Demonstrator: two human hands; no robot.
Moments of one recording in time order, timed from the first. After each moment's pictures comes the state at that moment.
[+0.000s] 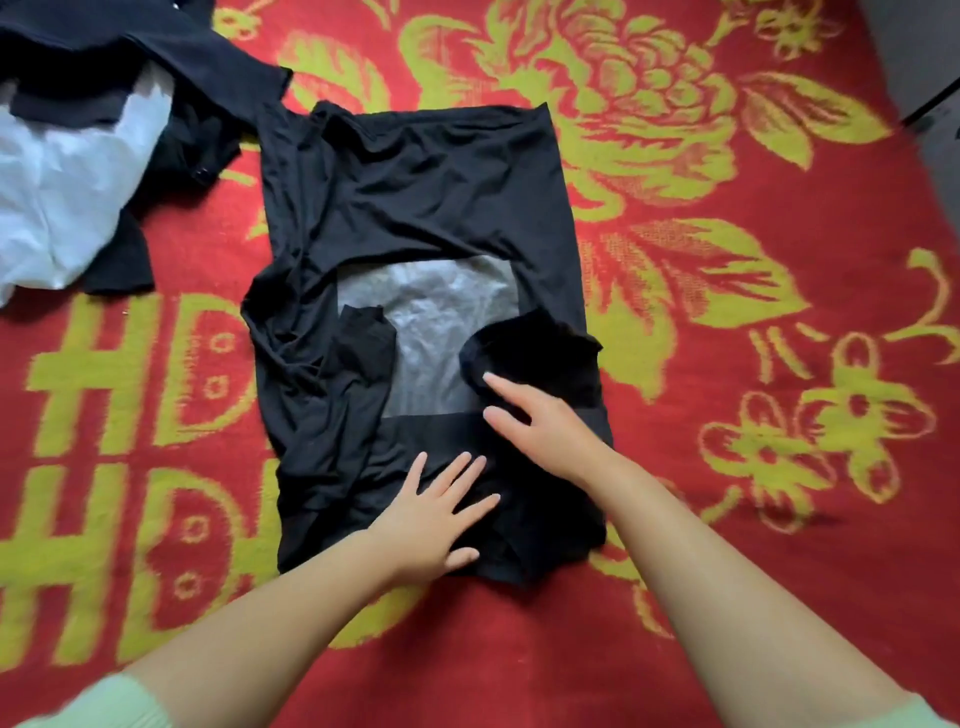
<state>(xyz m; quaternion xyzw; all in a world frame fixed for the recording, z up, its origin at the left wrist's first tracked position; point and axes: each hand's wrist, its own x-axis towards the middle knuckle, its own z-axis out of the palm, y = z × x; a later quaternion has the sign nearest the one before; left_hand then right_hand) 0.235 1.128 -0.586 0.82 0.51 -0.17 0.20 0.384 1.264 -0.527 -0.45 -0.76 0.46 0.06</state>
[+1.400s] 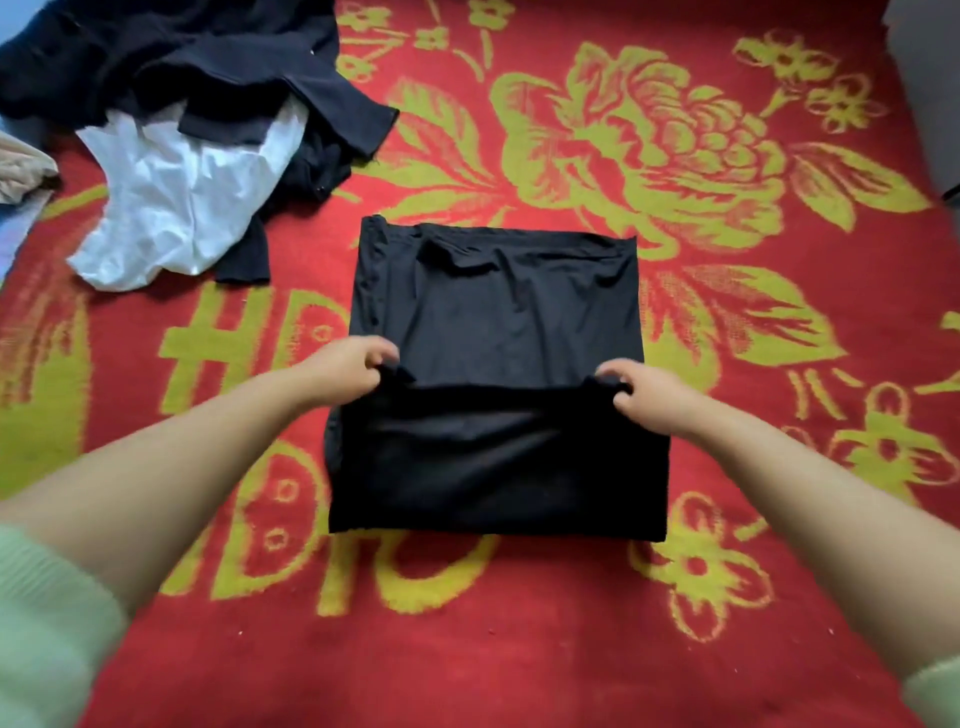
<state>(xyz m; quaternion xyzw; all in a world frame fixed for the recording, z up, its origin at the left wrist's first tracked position) 0.056 1.178 -0.479 0.53 0.77 0.04 0.35 0.385 1.310 -0.467 -0.50 -0.80 0.28 -0.18</state>
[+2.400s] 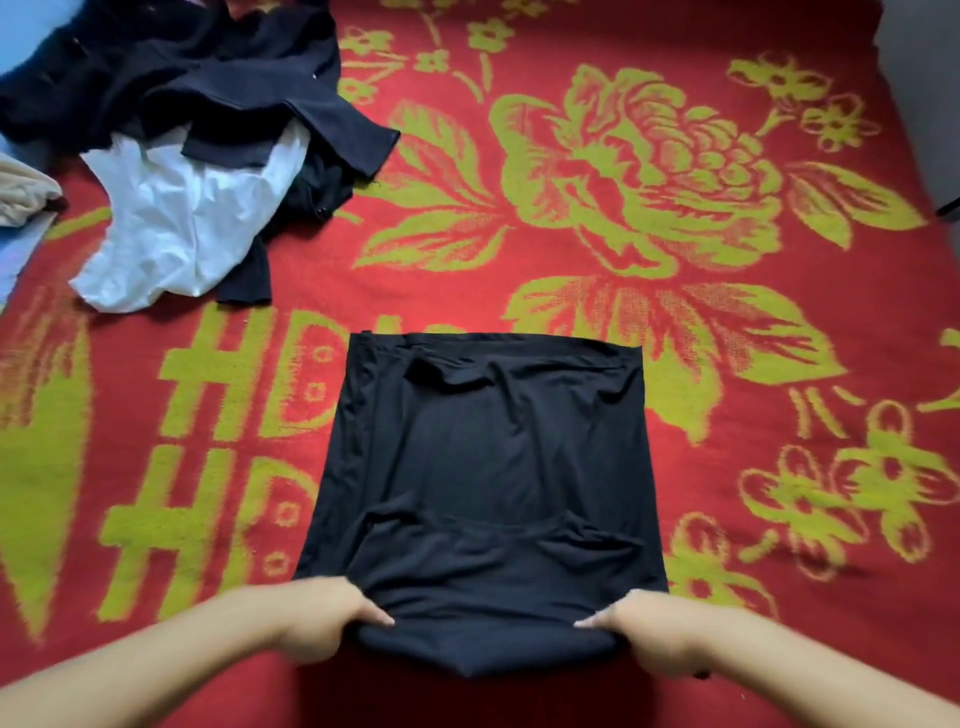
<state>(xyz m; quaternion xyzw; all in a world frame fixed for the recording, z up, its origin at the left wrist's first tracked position) 0.122 1.030 -0.491 0.63 0.52 -0.24 0.52 0.430 1.171 -0.470 -0.22 -0.78 0.32 -0.50</state>
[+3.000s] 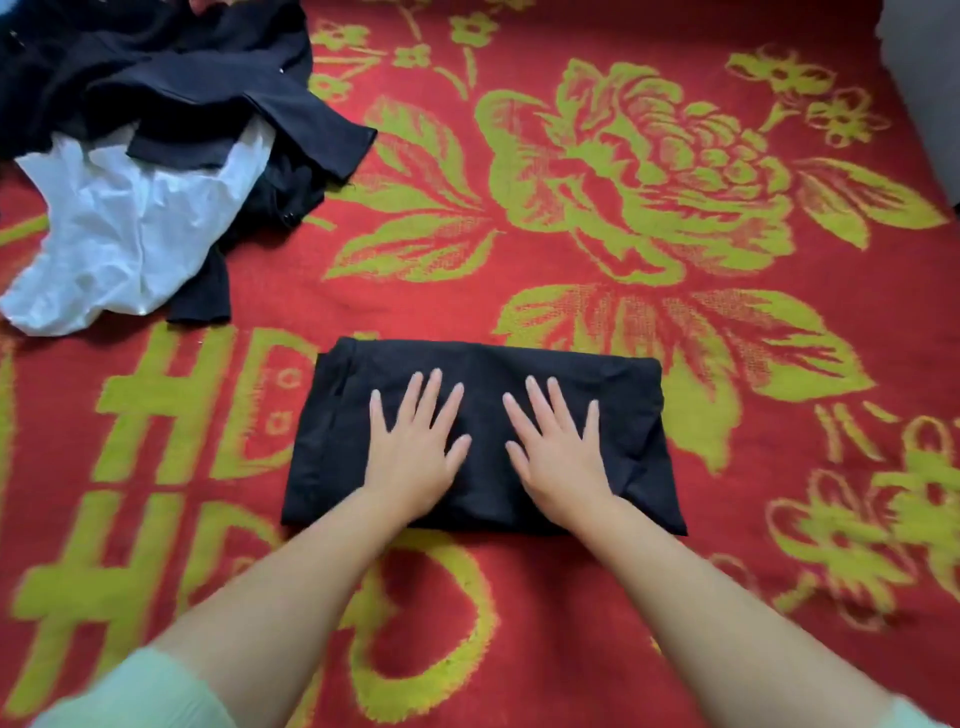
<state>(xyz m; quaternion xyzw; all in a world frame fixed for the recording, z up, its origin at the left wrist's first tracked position) 0.146 1.187 -0.570 0.61 0.78 -0.05 0.13 0.320 1.259 -0.557 -0.44 -0.88 0.10 -0.11</state>
